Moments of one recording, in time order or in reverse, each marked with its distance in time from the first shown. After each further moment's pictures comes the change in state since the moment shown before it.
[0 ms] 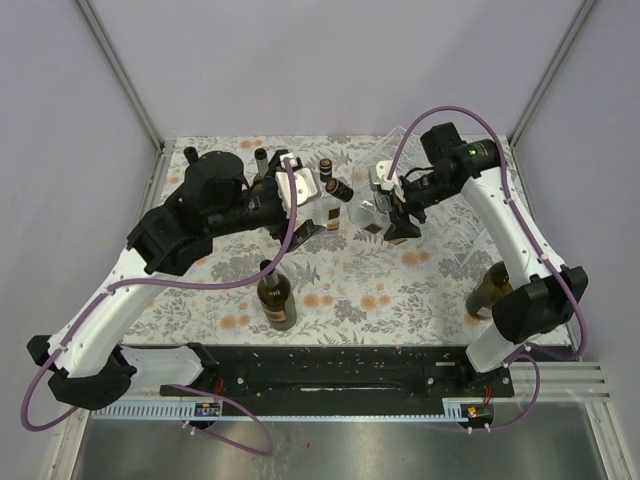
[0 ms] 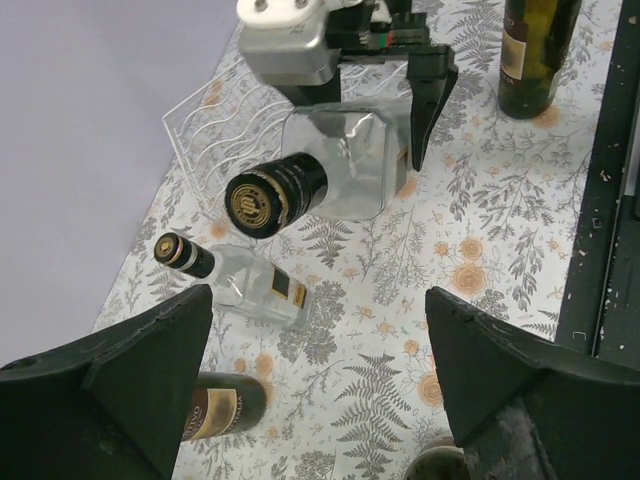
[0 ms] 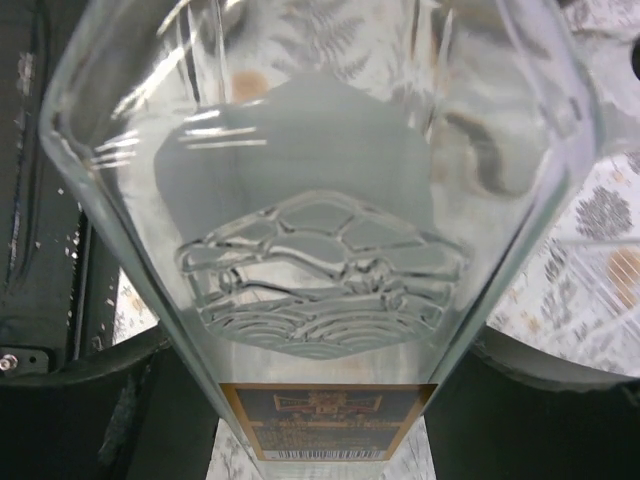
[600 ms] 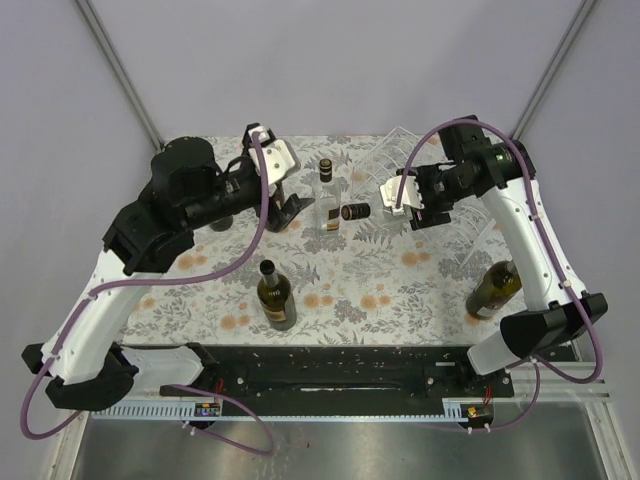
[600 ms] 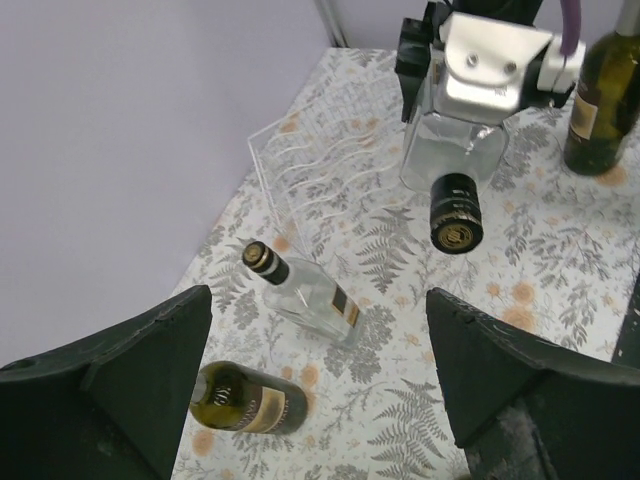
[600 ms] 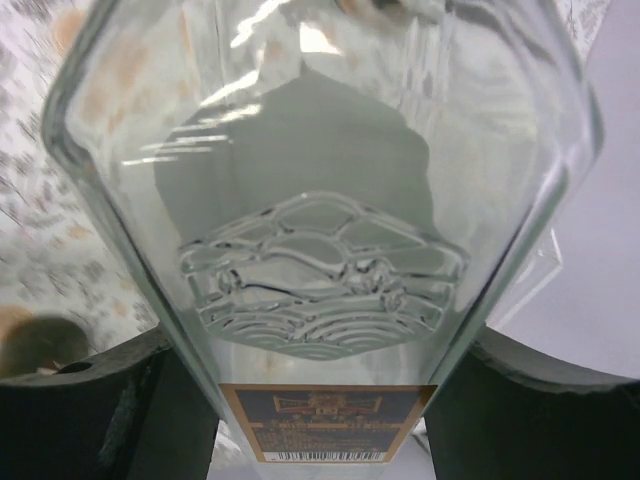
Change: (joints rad) left arm 0.042 -0.001 0.107 0.002 -0.079 -0.026; right arm -0.009 -0.124 0.076 -0.045 0.392 -0.251
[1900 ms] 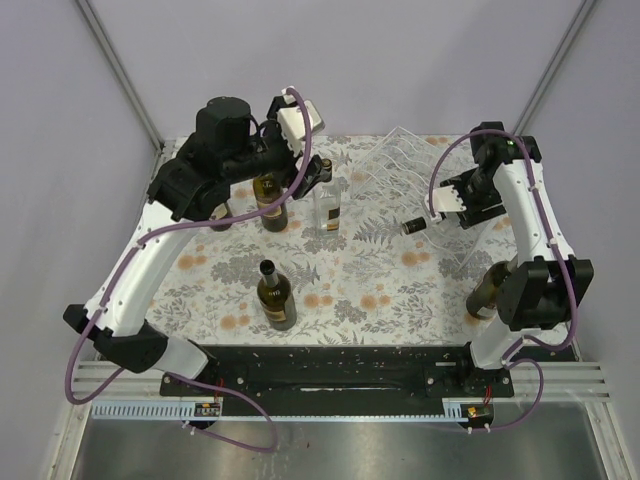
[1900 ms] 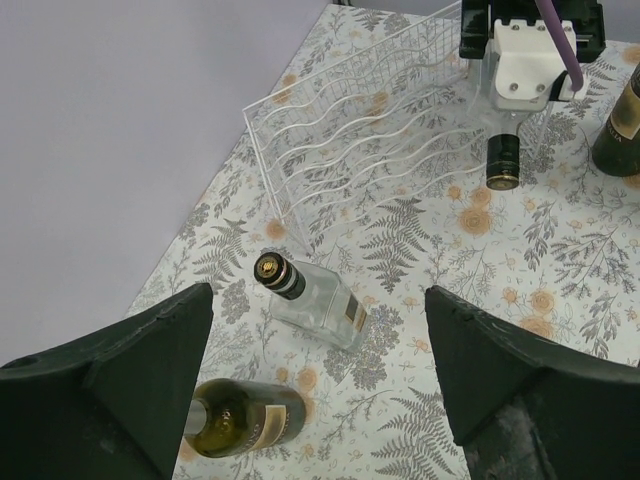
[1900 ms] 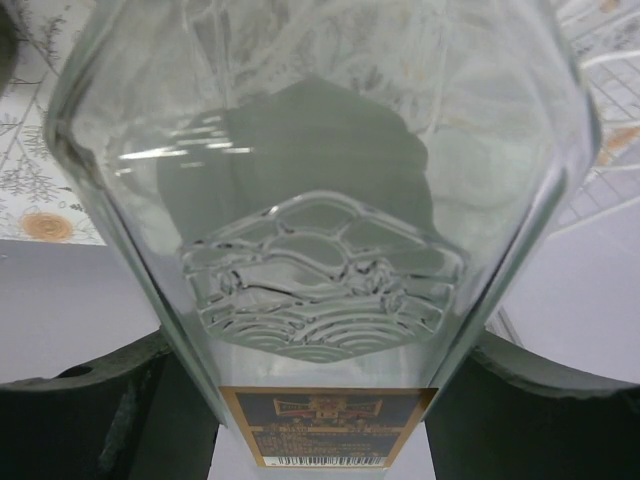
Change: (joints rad) left arm 0.134 0.247 0.178 -0.008 0.103 -0.029; right arm -0.277 0.160 -0.071 0.023 0.477 -0.423
